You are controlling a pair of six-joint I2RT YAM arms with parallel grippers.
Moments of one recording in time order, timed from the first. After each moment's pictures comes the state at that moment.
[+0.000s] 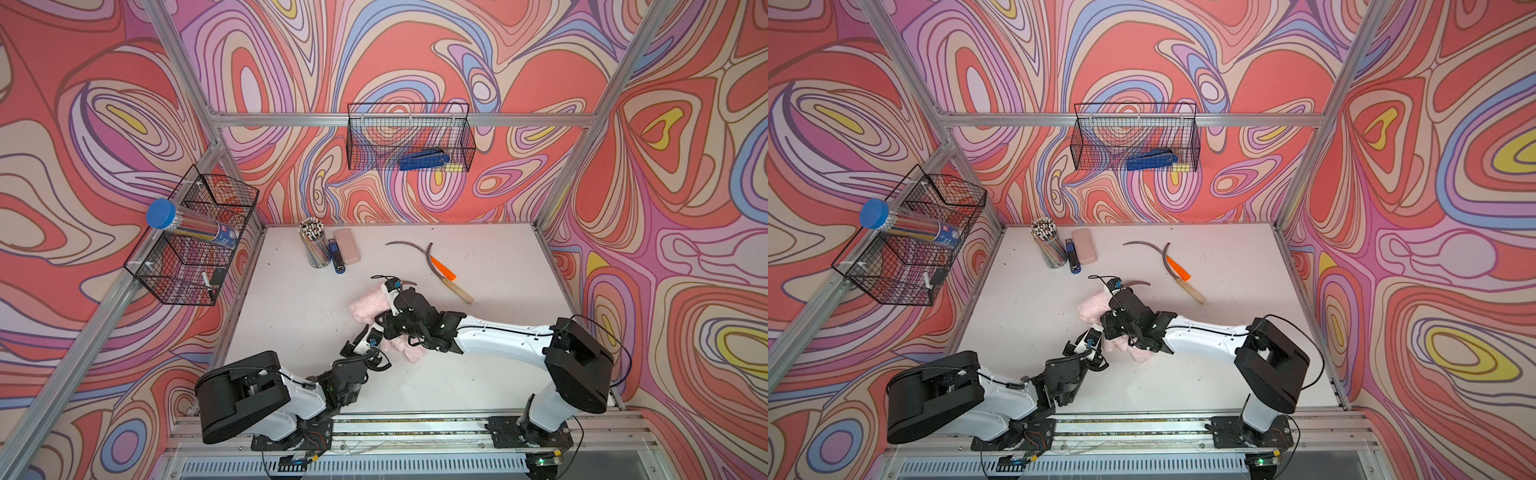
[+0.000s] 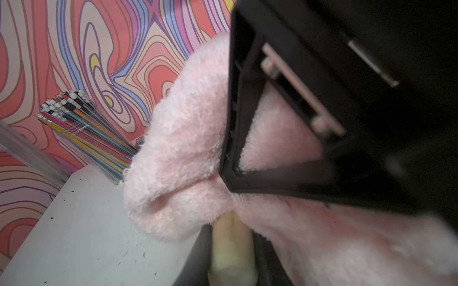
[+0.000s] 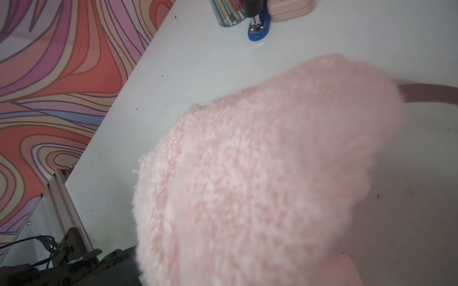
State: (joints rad) left arm -1.08 1.41 0.09 1.12 -0.79 0.18; right arm 0.97 1.65 1.02 0.01 -0.01 0.54
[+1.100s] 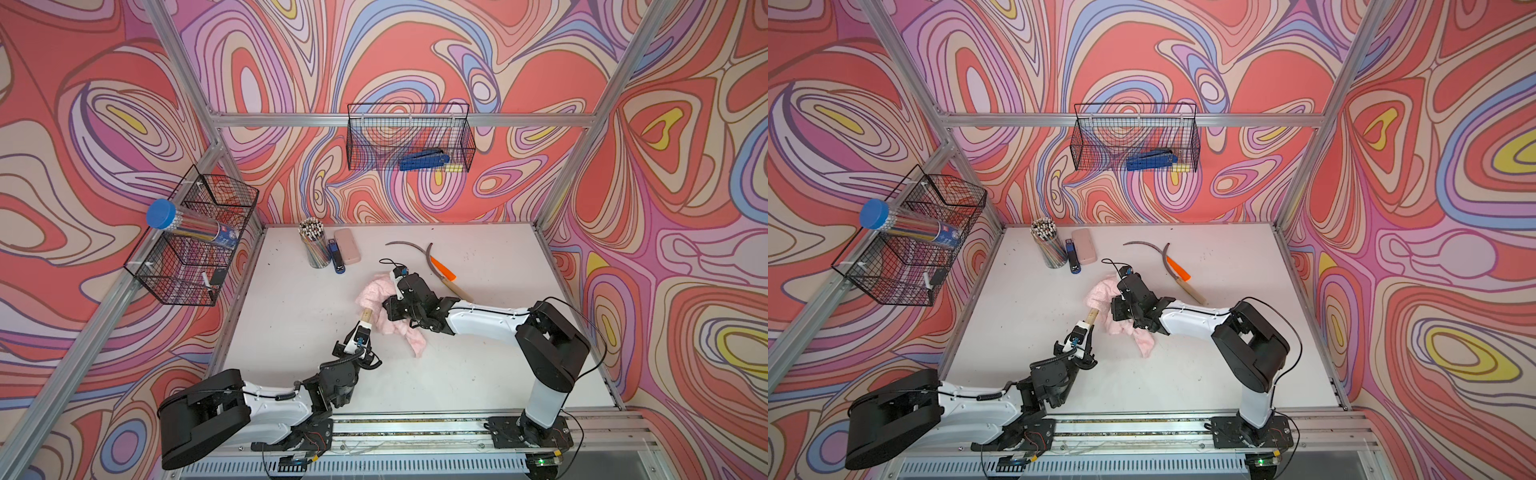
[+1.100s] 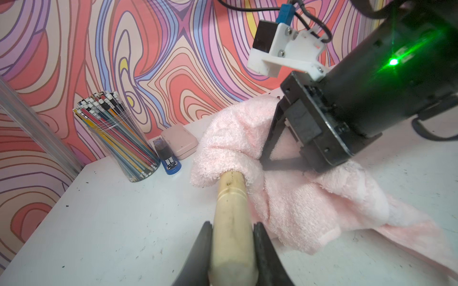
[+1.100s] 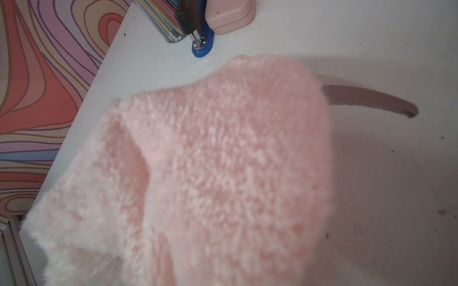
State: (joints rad) left arm -1.07 1.17 0.08 0.95 -0.83 0.12; right arm 0.82 1.81 1.10 0.02 -0.02 0.54
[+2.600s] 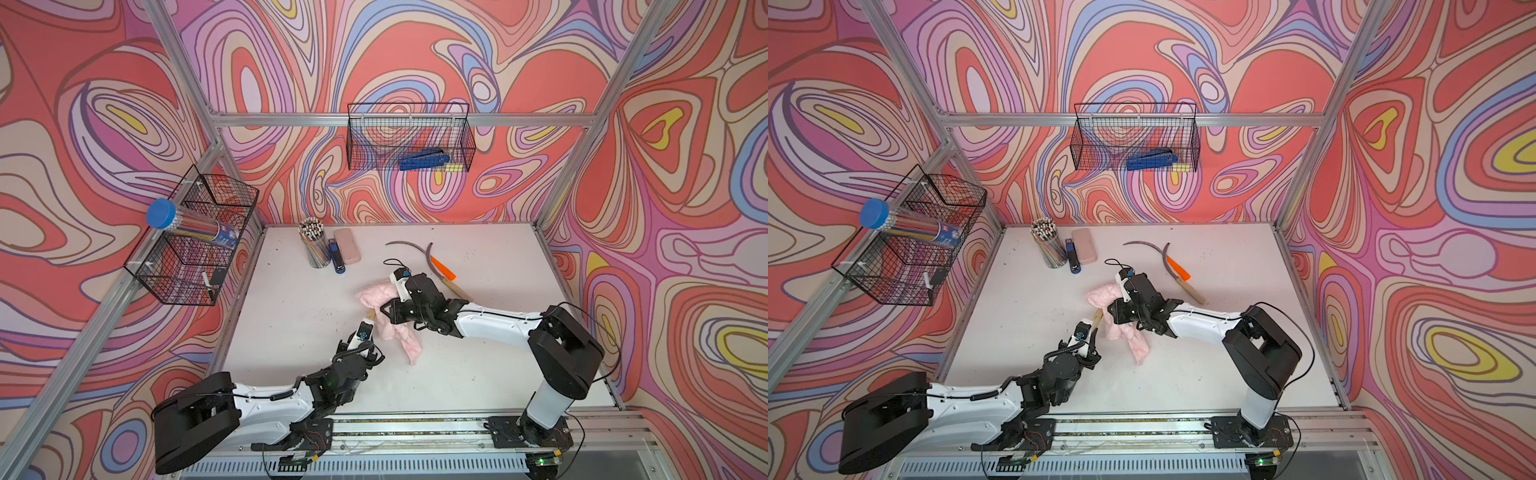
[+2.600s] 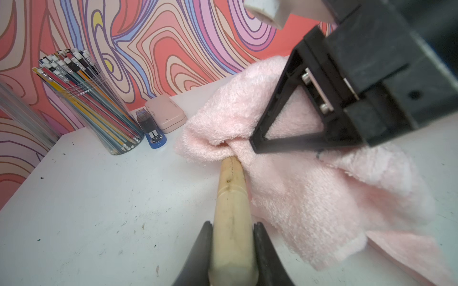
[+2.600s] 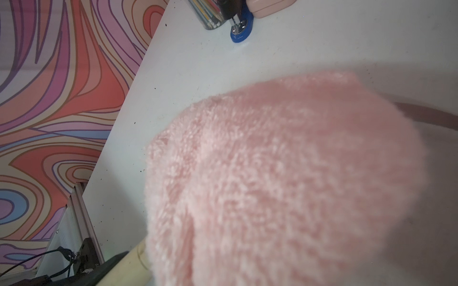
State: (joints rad) left arm -1.07 1.14 0.14 0.66 -0.80 -0.07; right arm 0.81 1.73 1.04 0.06 -0.20 0.56
